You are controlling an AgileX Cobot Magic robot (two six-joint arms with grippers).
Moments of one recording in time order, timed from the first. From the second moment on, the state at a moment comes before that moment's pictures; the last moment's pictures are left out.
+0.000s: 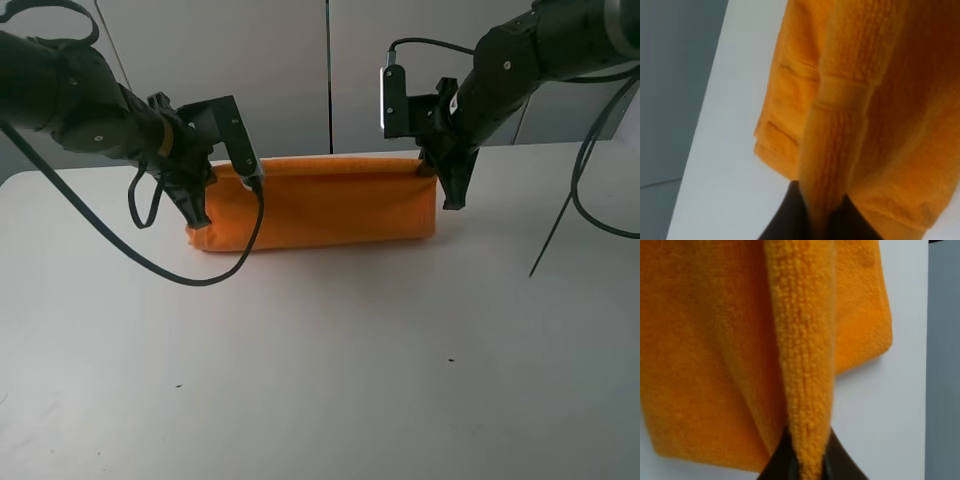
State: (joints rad) left arm -0.45 1.84 -1.08 0.80 0.29 0.06; right arm 0.36 1.93 -1.23 -0.25 0.45 -0.96
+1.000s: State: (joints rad) left arm -0.37 1.98 -1.15 0.93 0.15 -0.08; right arm 0.36 2.10 -1.35 -0.36 0.39 -0.95
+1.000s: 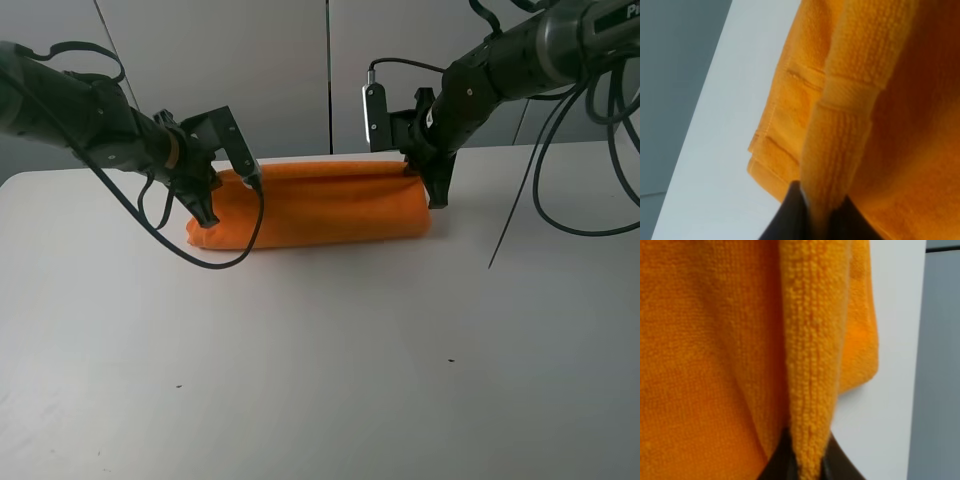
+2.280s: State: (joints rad) left arm -0.34 2.00 -1.17 0.99 0.24 -0.13; right arm 0.33 2.09 -1.36 -0.36 0.45 -0.88
